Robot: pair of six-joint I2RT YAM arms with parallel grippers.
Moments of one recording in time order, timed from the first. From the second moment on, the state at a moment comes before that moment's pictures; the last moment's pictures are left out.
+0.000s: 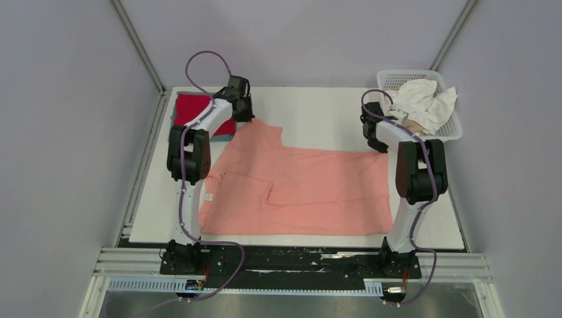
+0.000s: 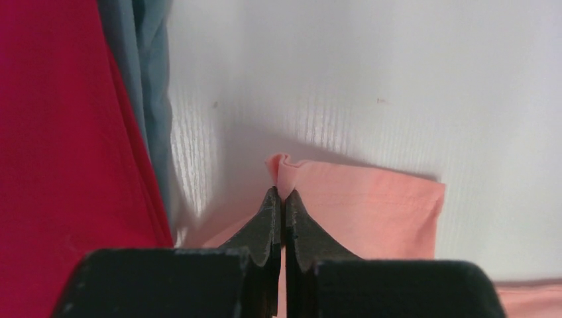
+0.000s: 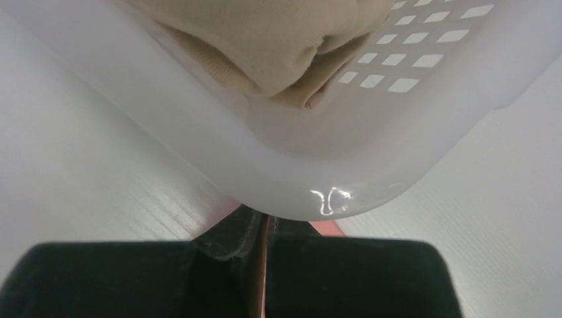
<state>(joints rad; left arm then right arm) -0.25 2.27 1.92 -0.55 -0.01 -0.34 0.09 1.94 1.34 -0.58 0.67 0.68</state>
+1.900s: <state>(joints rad) -0.45 0.75 0.57 -0.44 0.02 -0.59 0.13 1.25 0.87 -0.66 0.51 0.65</state>
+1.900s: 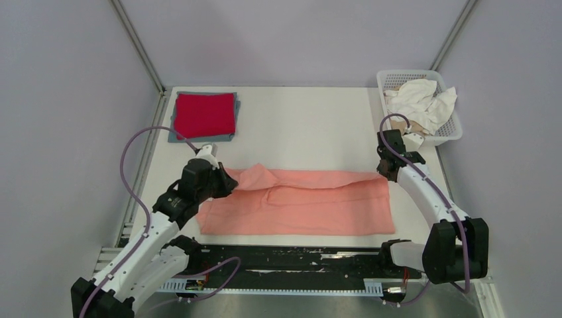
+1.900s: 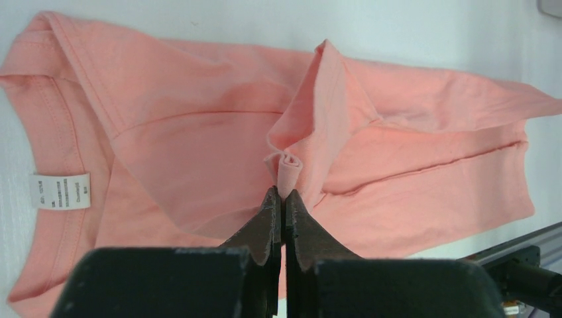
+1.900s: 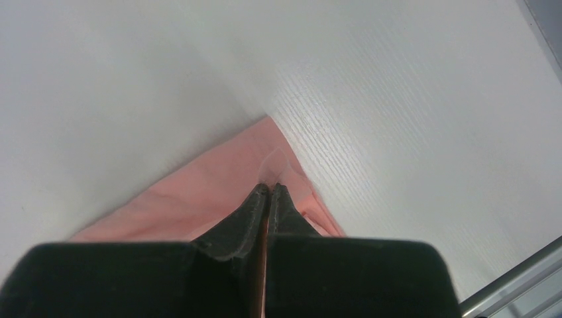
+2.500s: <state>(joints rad) -0.45 0.66 0.47 -0.59 0.03 -0.72 0.13 1.26 0.83 -0.69 0.52 0.66</state>
